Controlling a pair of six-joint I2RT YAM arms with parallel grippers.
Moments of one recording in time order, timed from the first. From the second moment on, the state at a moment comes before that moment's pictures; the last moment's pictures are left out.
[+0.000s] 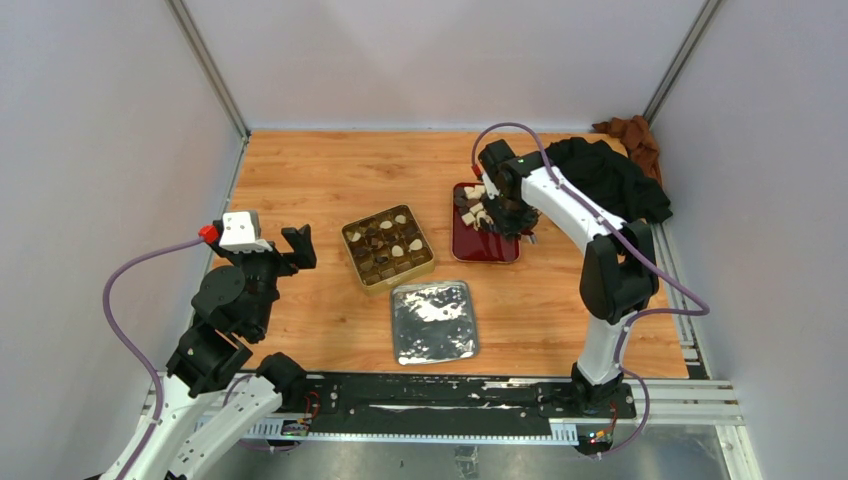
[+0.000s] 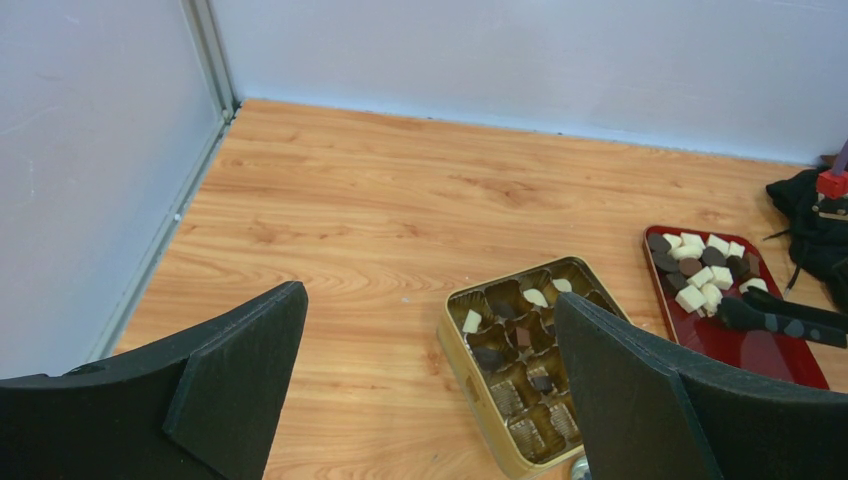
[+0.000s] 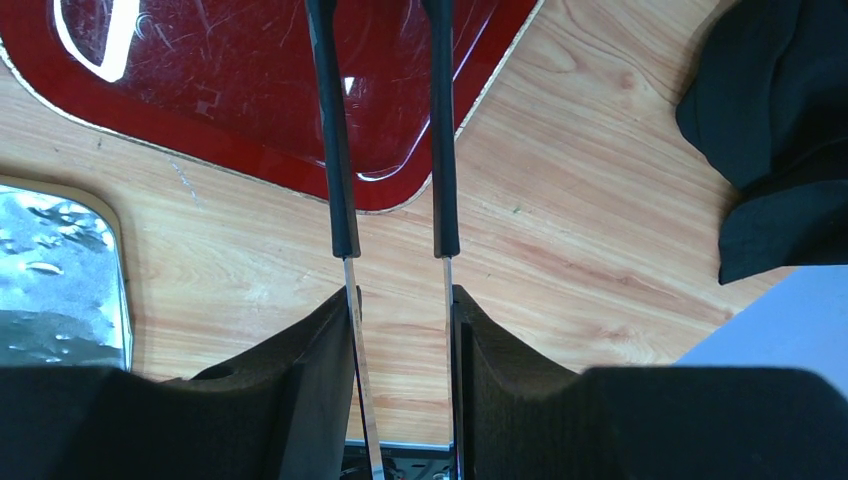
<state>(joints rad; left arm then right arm) -0.58 0.40 0.78 -0.39 -0.61 -0.12 0.46 1.85 1.60 -1.10 0.19 -0.06</state>
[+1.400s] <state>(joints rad) -0.58 0.40 0.78 -0.39 -0.61 -0.12 0.46 1.93 1.70 -1.10 0.16 0.00</state>
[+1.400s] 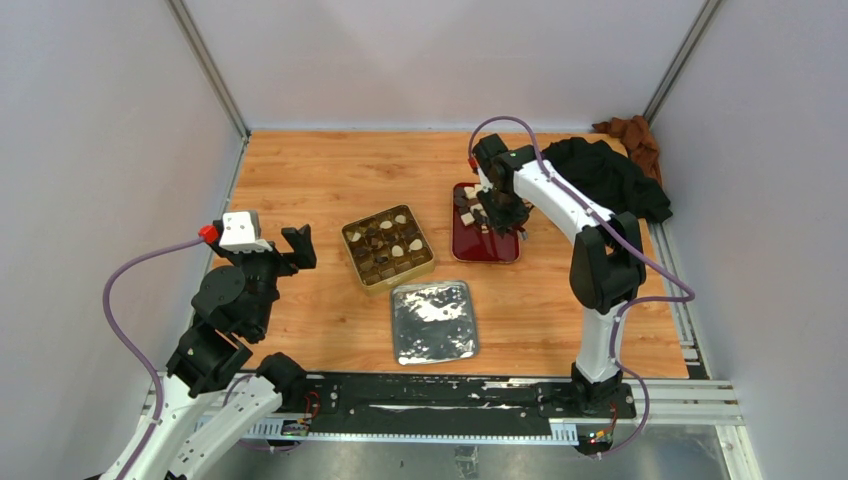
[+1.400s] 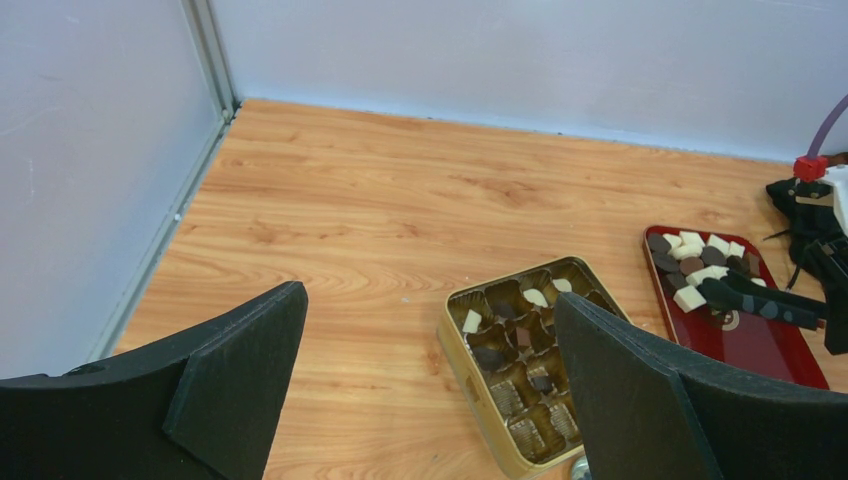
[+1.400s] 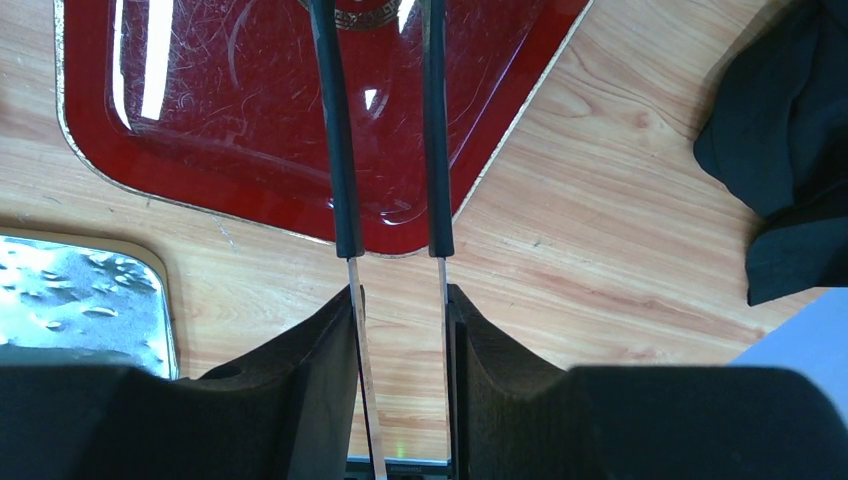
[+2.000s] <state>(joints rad) -0.58 0.40 0.78 -0.39 -0.61 -0.12 0.46 1.90 1.66 -1.11 0.18 0.00</state>
